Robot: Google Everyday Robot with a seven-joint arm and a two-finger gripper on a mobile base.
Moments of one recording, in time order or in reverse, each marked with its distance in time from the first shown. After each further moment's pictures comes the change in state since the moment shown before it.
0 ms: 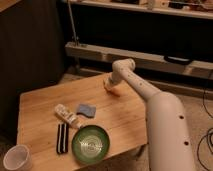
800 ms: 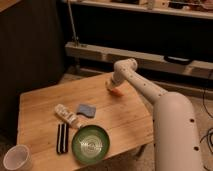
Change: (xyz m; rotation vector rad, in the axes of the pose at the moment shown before) arm -0.034 -0.012 -0.031 -0.002 -0.024 0.009
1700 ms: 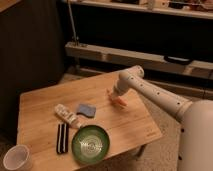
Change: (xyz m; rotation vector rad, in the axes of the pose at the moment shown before) arm -0.056 -0.056 -0.036 0.048 0.008 -0.009
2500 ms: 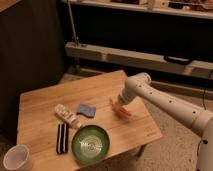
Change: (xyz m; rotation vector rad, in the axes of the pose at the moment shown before) arm -0.056 -0.034 -0.018 0.062 -0.059 -0.004
